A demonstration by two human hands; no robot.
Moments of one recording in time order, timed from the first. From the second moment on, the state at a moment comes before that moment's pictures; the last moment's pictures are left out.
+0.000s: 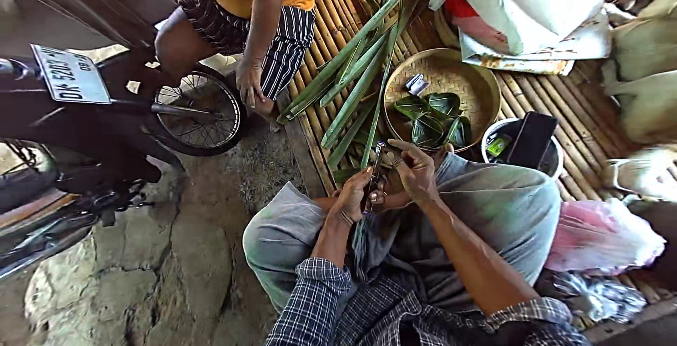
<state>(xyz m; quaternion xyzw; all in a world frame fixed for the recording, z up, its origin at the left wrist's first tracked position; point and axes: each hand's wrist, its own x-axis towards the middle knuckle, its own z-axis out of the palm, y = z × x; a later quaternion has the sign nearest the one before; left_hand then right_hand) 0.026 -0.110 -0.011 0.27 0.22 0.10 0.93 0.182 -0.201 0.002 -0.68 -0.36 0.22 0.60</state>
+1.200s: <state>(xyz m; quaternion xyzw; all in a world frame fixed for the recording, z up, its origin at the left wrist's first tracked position) 0.030 -0.114 -0.014 0.33 0.24 0.10 0.91 0.175 -0.201 -0.015 -0.73 -0.42 0.19 0.50</state>
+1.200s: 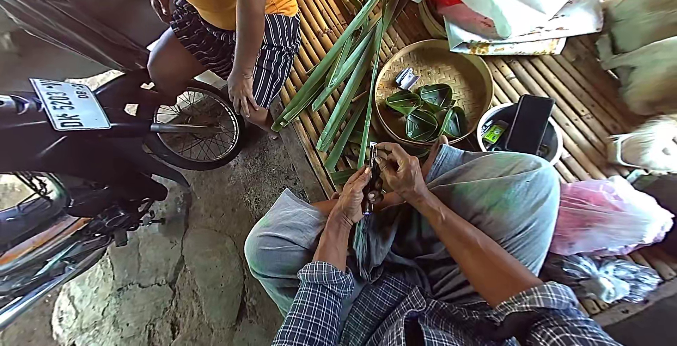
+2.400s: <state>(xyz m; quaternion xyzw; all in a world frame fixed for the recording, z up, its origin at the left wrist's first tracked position) 0.032 -0.117 -0.010 0.35 0.26 0.10 0.89 0.191 -0.203 -0.004 -0.65 -0.43 0.34 0.52</state>
